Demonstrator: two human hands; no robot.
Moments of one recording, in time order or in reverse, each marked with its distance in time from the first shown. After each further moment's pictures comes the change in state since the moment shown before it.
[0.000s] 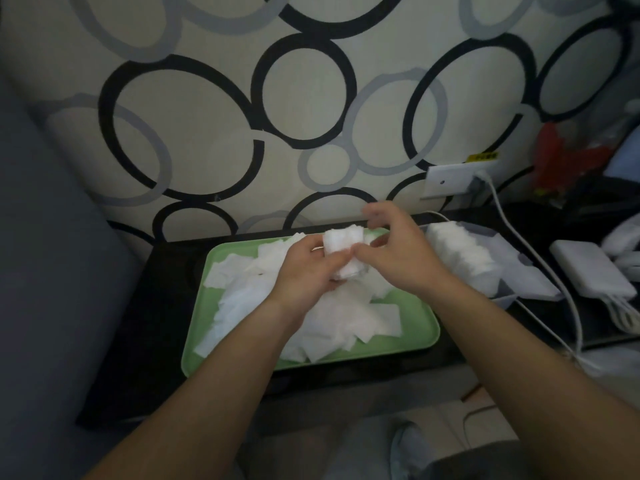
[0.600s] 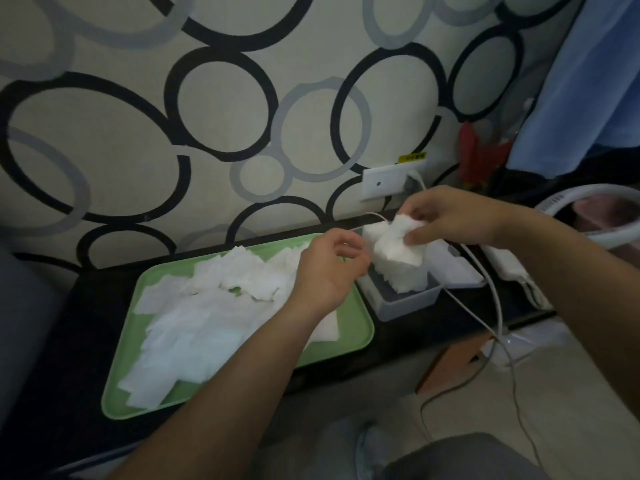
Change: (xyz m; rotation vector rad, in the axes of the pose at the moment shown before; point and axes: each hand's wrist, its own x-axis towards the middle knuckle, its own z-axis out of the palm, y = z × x) left_hand 0.020 -0.007 0.111 0.336 -0.077 0.246; right_hand 0.012 0.046 -0.174 -0.155 -0.390 0.077
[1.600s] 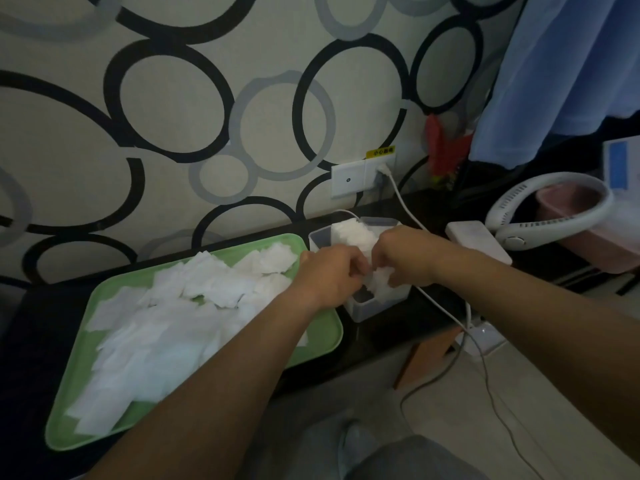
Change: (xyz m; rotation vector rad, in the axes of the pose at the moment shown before) left_hand 0.033 -0.006 0.045 0.735 -0.358 0.157; right_hand 0.010 0.045 0.040 -0.876 -0.156 0.095
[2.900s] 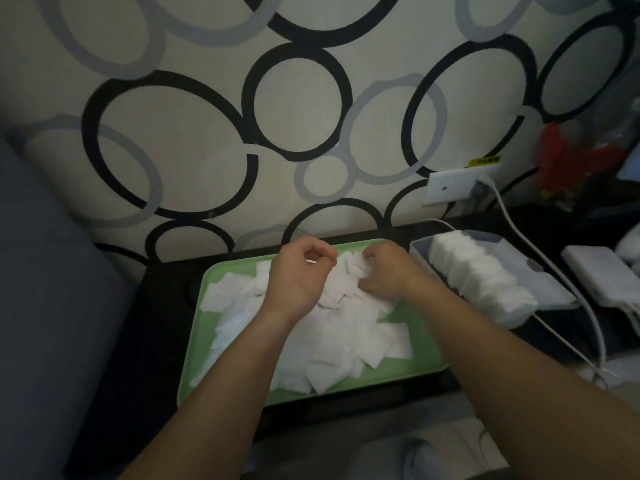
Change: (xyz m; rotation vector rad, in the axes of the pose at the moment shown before) left_hand -0.092 -0.118 -0.088 -0.603 0.514 -0.332; right_hand 0.116 -0.146 0.015 0.572 0.188 0.189
